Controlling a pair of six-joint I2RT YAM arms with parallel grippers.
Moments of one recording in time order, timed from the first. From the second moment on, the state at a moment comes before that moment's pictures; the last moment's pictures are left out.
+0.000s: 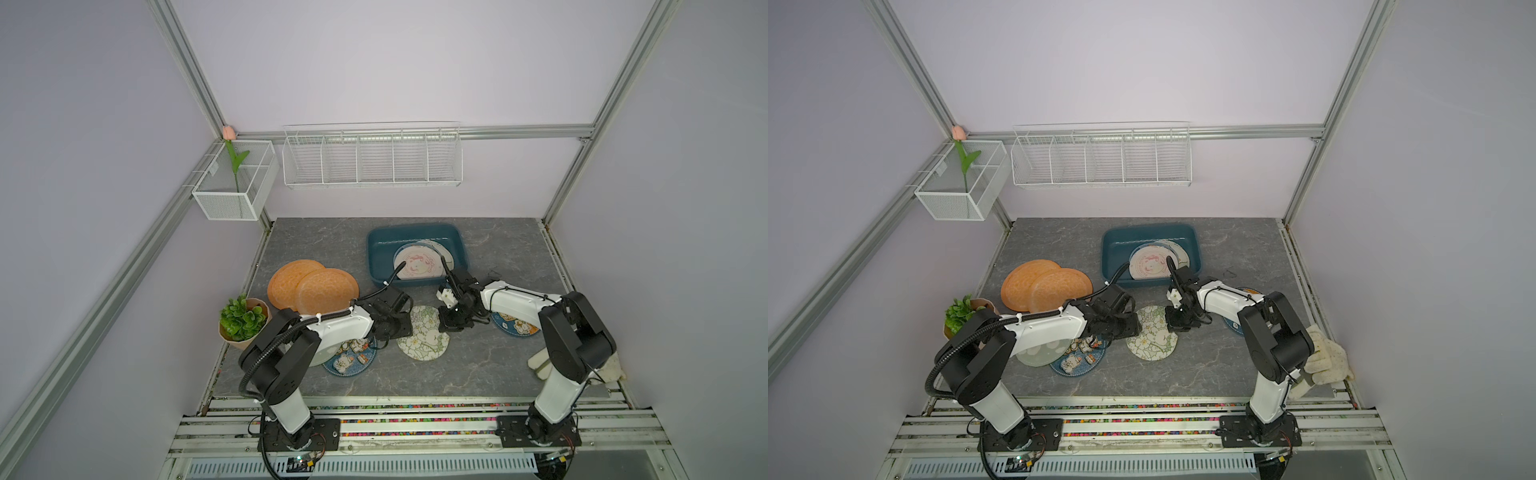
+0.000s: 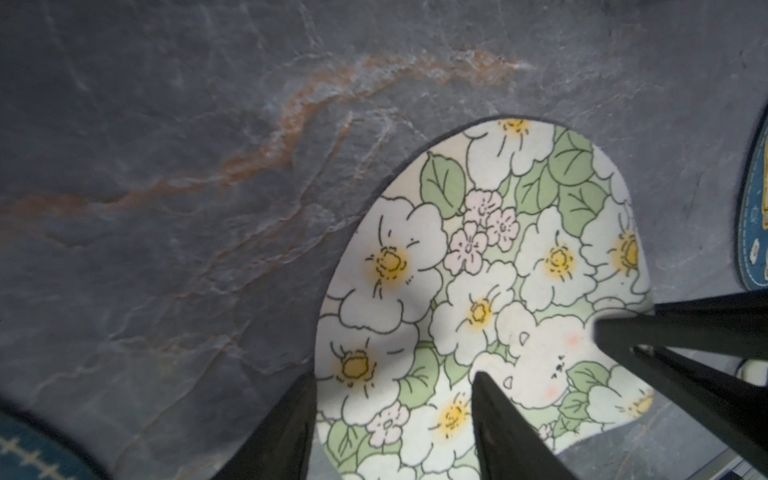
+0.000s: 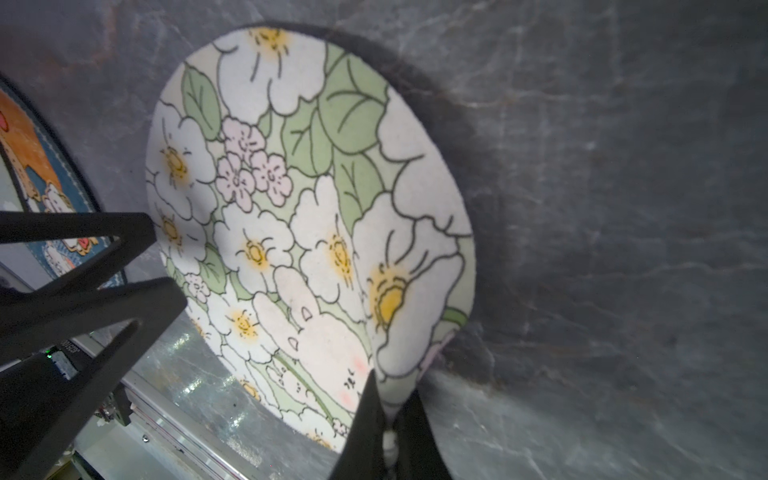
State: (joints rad) left arm -0.81 1.69 0.93 -0.31 0.10 -0.81; right arm 0.54 1.78 1.07 -0.66 -0.36 0.37
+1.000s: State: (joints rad) left arm -0.72 1.52 0.86 -0.34 0.17 -0.83; right arm 0.48 1.74 1.66 -0.90 -0.47 0.39
